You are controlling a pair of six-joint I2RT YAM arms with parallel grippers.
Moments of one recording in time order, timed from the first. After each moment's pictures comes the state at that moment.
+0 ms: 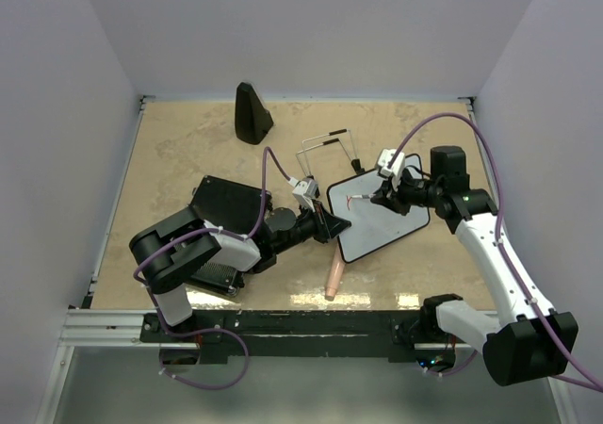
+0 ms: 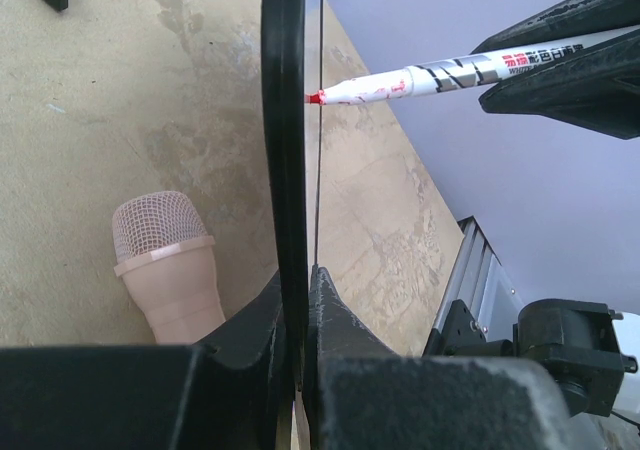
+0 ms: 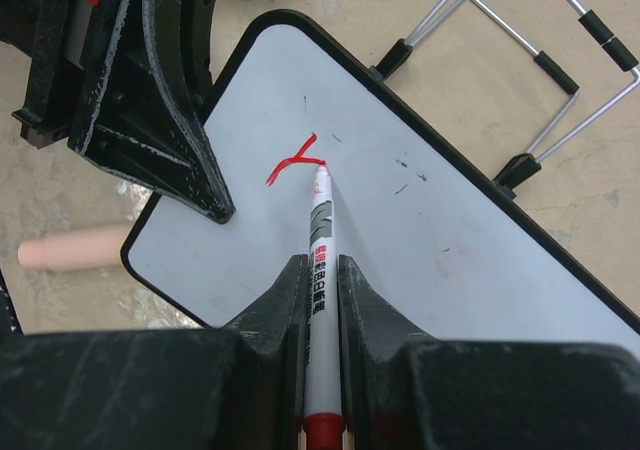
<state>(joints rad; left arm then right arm) -0.96 1.75 0.62 1.05 0.04 -0.78 0.17 1.06 0.95 -0.61 -0.73 -0.68</state>
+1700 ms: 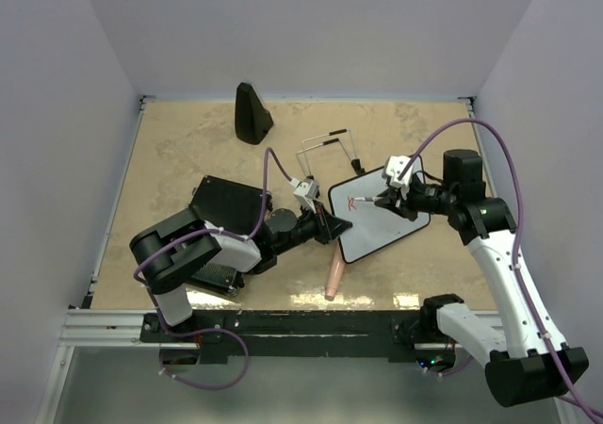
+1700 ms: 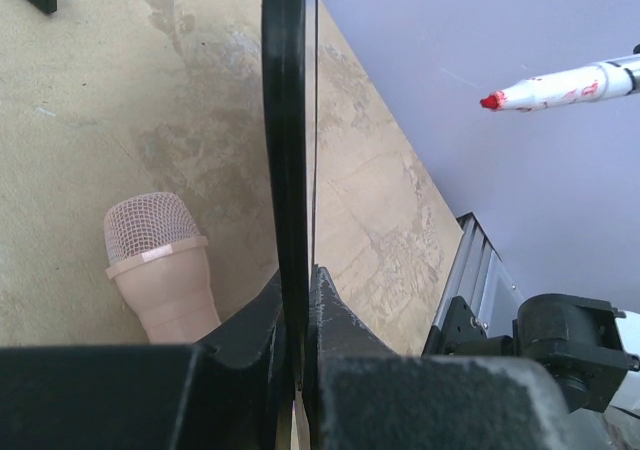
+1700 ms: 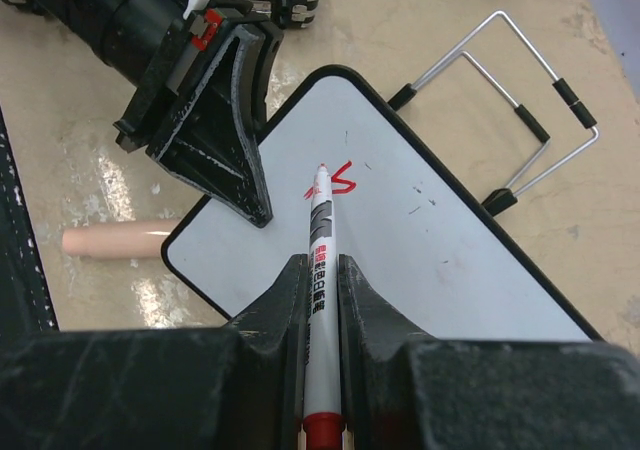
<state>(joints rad) -0.96 1.75 0.62 1.05 0.05 -0.77 0.17 0.95 1.03 -0.77 -0.78 -0.76</state>
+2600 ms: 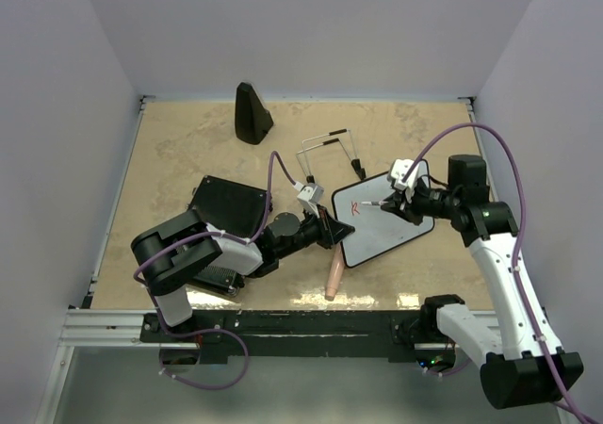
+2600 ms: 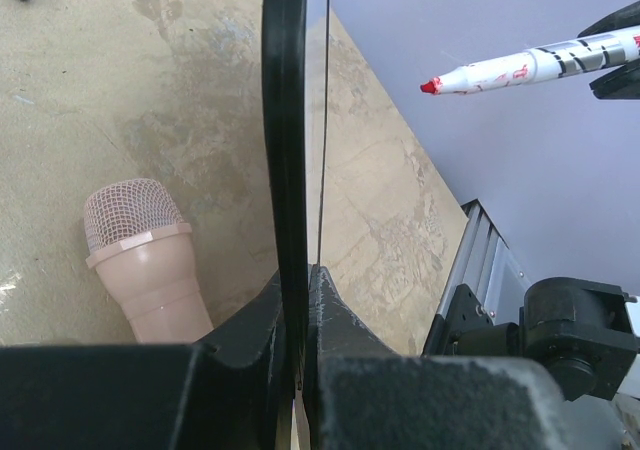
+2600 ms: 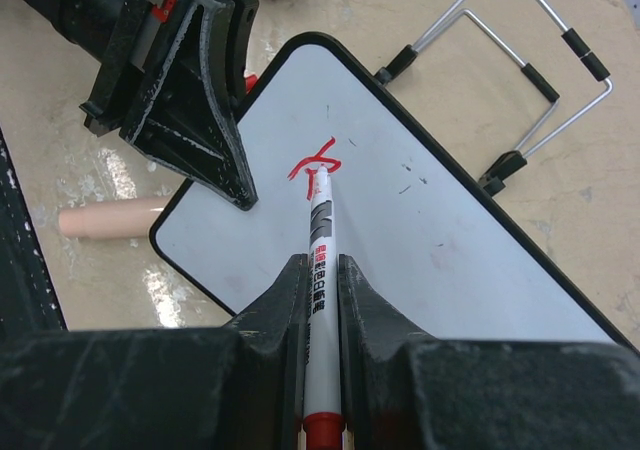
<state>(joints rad) -1.00 1.75 0.62 1.05 0.02 -0.74 0.11 0.92 0.99 -0.81 -0.78 -0.79</state>
